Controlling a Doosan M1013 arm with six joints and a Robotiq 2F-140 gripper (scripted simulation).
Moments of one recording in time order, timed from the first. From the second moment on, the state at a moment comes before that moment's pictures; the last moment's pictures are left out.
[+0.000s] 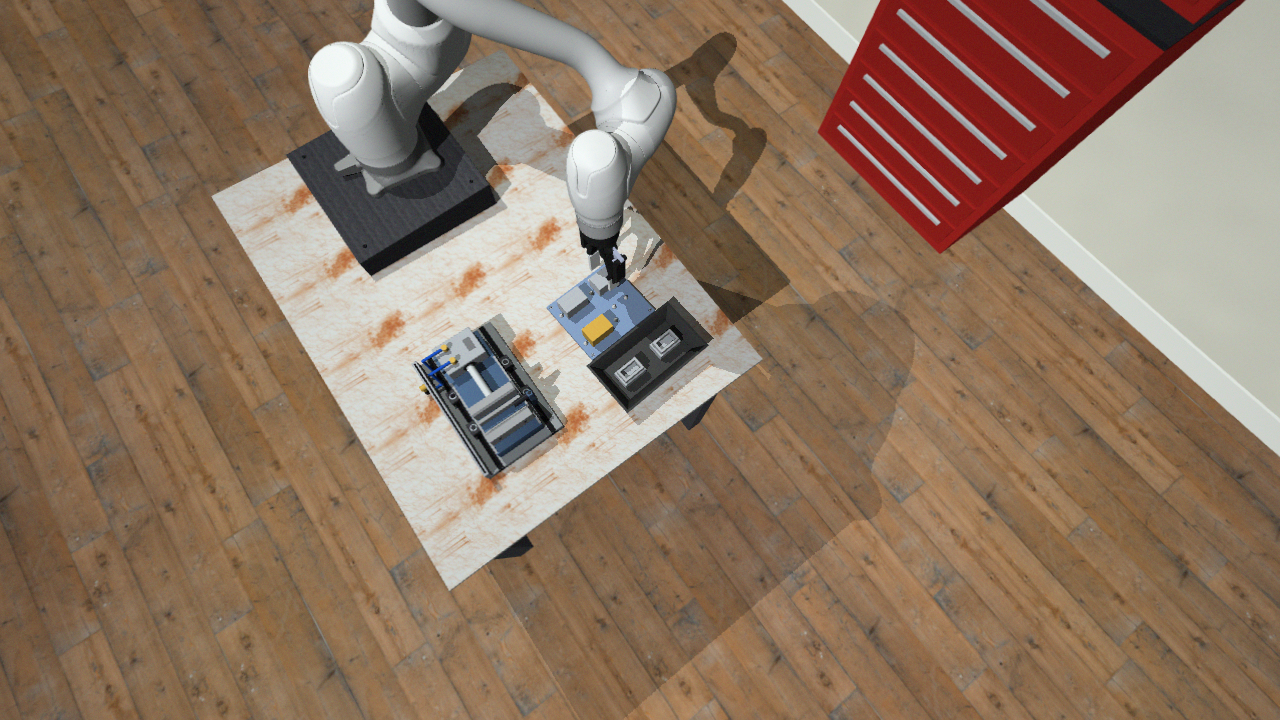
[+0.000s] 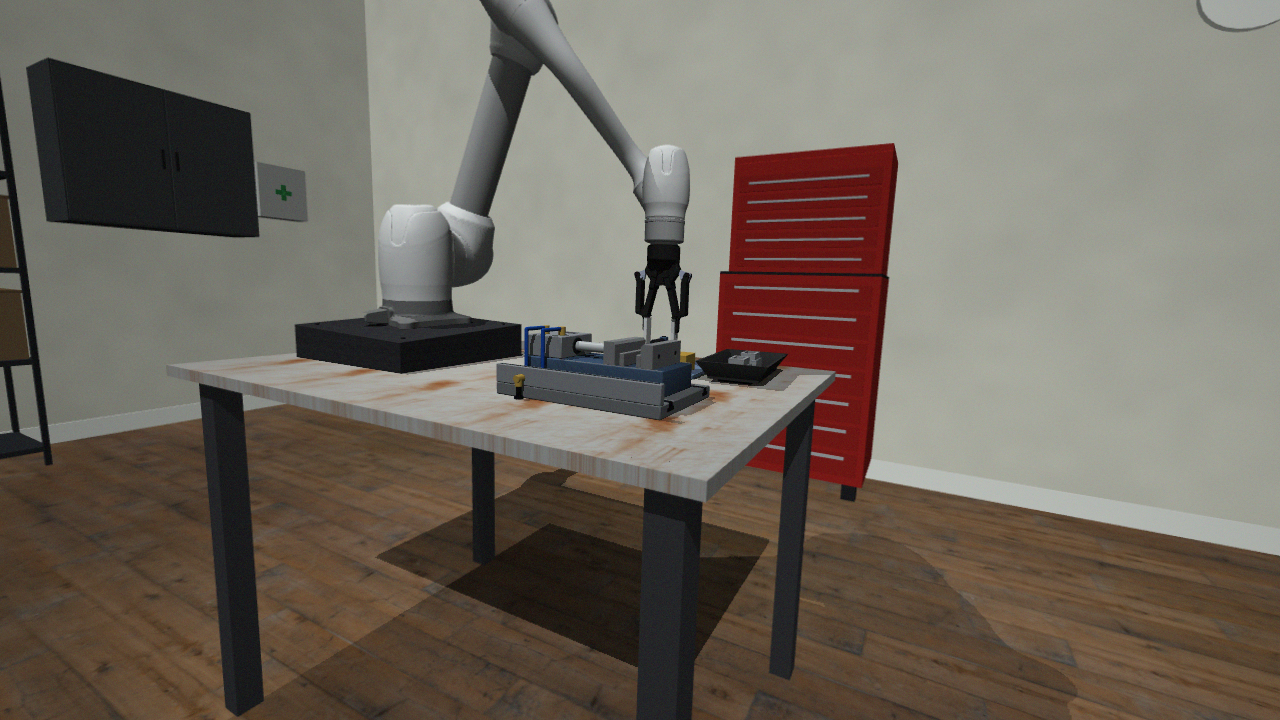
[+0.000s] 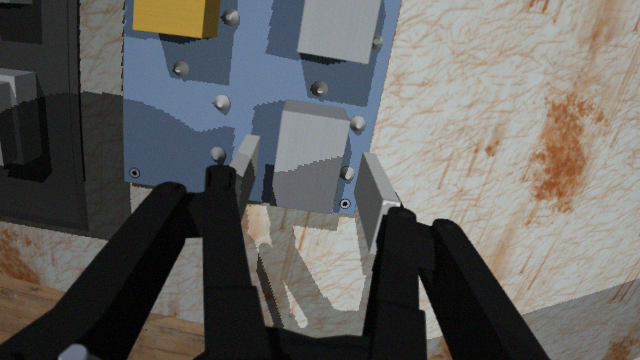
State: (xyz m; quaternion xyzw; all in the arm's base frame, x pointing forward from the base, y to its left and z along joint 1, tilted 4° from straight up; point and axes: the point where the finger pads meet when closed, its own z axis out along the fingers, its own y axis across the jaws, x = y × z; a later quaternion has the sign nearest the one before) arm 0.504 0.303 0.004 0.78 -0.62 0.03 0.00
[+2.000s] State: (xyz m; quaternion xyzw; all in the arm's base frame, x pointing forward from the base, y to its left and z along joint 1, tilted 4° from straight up) arm 0.504 0.303 -0.006 0.78 -0.62 0.03 0.00
